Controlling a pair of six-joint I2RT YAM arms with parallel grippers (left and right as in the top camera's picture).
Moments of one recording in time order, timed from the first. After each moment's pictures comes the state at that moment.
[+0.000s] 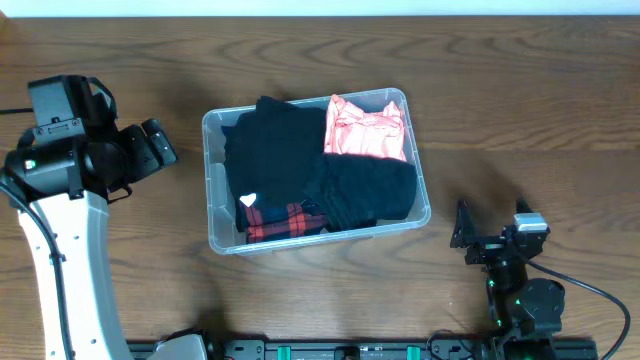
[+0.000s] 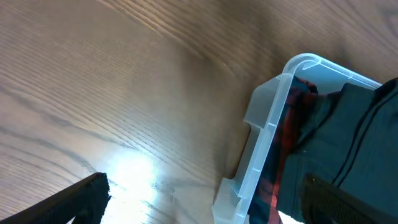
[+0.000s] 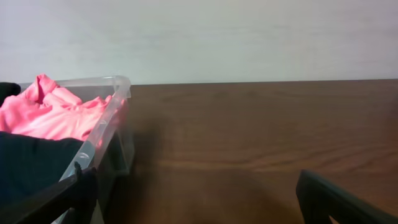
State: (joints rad) left arm 0.25 1.34 1.44 -1.21 0.05 -0.25; right arm 0.07 0.01 0.01 -0.07 0.00 0.10
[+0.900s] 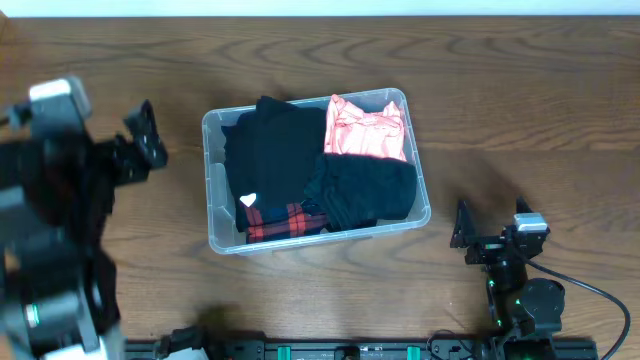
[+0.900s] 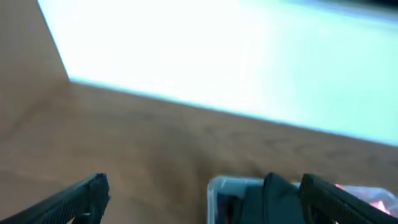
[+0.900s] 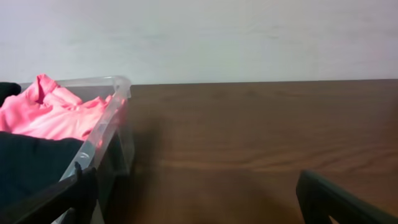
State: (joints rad) left arm 0.25 0.87 1.27 -0.70 0.18 -0.10; right arm 0.07 0.01 0.01 -0.07 -0.01 0.10
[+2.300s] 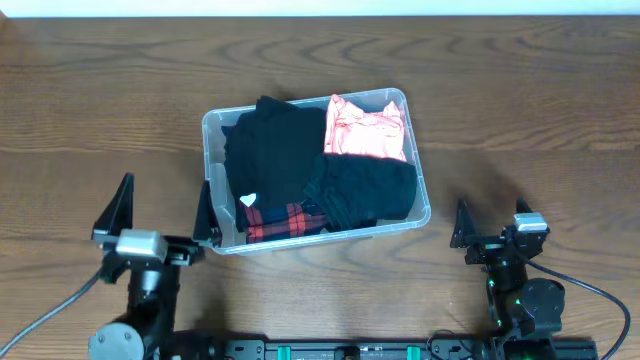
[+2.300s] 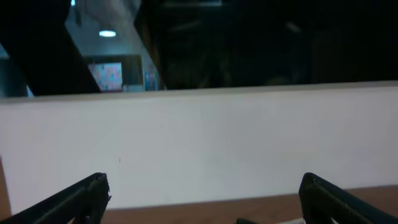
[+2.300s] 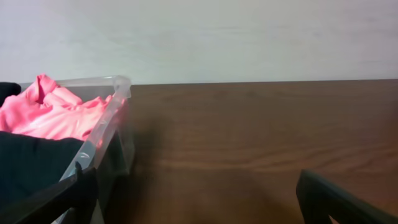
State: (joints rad) left arm 0.08 0.13 0.38 0.08 0.20 -0.04; right arm 0.07 0.01 0.01 -0.07 -0.01 0.10
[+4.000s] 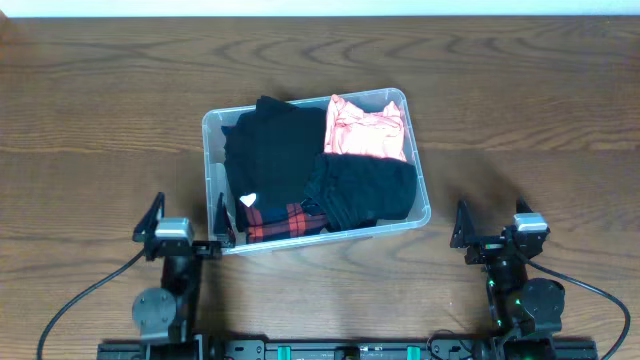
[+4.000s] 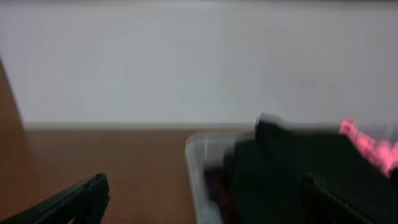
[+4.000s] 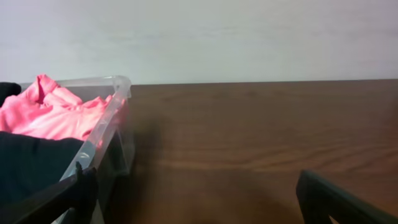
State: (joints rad) left arm 0.07 0.01 0.01 0.05 0.13 -0.03; right arm 0.07 0.01 0.01 -0.07 -0.01 0.10
